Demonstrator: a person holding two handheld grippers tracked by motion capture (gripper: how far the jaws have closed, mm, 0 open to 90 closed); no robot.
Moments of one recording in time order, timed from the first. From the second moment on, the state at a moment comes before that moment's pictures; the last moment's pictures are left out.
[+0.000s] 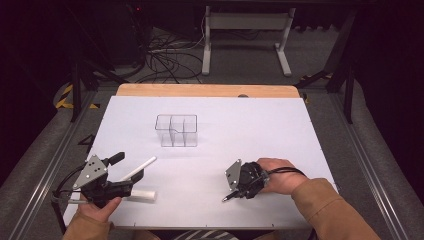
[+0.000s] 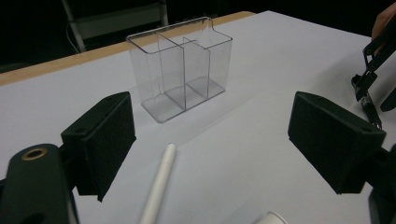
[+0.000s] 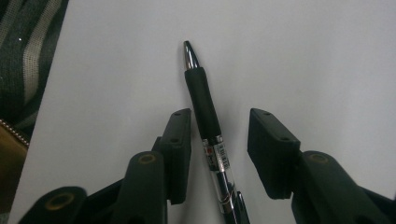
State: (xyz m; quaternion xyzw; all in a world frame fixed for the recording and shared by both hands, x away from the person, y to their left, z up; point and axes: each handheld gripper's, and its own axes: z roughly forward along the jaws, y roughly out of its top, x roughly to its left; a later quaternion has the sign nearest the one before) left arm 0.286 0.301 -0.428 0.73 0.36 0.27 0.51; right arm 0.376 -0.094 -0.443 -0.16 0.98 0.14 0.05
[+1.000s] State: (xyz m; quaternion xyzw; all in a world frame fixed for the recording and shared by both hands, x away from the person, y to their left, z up) left arm 0.286 0.301 -0.429 0.73 0.36 0.27 0.51; right arm 0.372 -0.089 -0.450 -0.24 0.97 0.10 0.05
